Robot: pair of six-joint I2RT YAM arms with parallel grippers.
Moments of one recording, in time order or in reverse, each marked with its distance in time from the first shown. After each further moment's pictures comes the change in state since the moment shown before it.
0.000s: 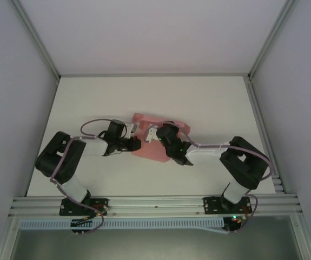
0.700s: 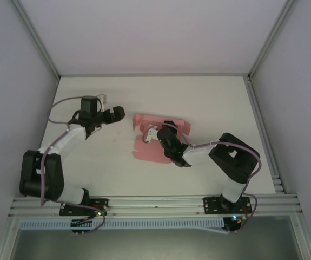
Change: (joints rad) left arm 0.302 -0.192 0.296 -0.349 -0.244 0.044; right arm -0.018 0.094 -0.022 0.216 0.031 -0.101
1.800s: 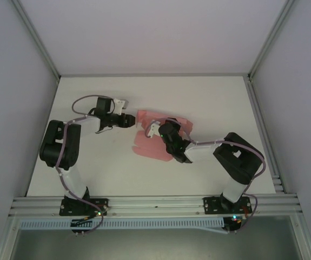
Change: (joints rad) left arm -0.045 0.351 0.086 0.166 0.362 0.298; right arm -0.037 -0.039 0.034 -0.119 -0.021 0.102
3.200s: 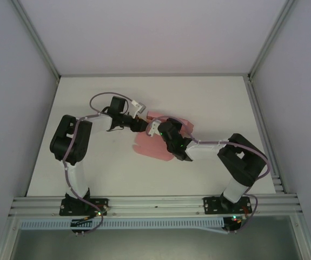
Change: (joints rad) left arm -0.152 0.109 0.092 -0.013 0.153 0.211; right arm -0.005 -0.034 0.035 -0.163 -0.025 0.124
